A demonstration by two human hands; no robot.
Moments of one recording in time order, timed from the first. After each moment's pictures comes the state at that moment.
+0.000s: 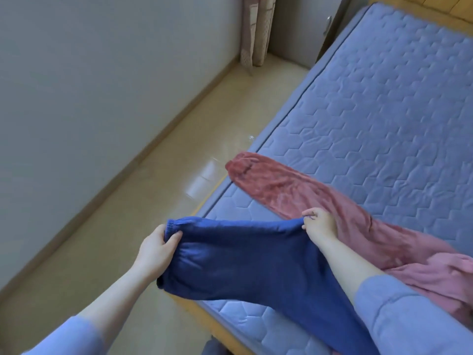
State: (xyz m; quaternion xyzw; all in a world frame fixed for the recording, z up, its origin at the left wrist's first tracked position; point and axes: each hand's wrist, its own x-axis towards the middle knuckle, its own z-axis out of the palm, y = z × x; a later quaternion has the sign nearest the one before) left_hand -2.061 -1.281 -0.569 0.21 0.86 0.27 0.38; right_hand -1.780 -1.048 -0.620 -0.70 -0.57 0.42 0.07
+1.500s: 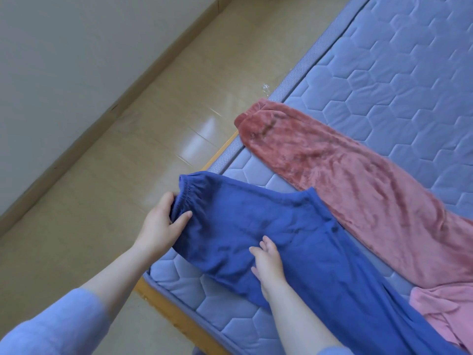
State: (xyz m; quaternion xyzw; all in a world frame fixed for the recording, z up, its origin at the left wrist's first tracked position) left_hand -2.108 -1.237 -0.771 0.31 0.84 0.26 0.36; right_hand -1.885 -1.169 -0.791 -0.69 -0.28 0.67 0.03
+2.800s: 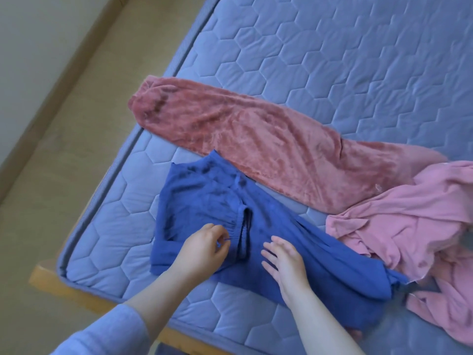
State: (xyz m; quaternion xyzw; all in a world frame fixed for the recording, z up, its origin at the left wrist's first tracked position) left_hand -1.841 -1.191 -0.772 0.56 0.72 0.08 0.40; right_hand -1.652 -1.166 -0.771 -0.72 -0.12 0.65 0.21
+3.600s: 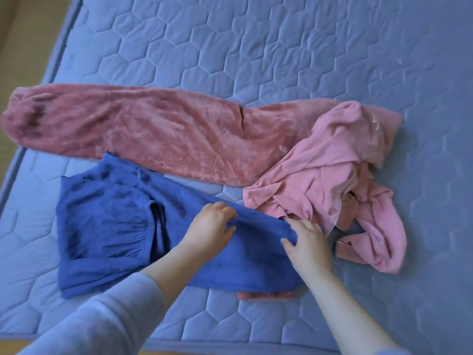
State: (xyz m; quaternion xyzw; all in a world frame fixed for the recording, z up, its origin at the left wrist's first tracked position) left_hand -1.657 -1.125 -0.782 0.71 0.59 0.02 0.37; right_hand -1.432 -1.159 -0.775 -0.74 -0.61 0.28 -0.04
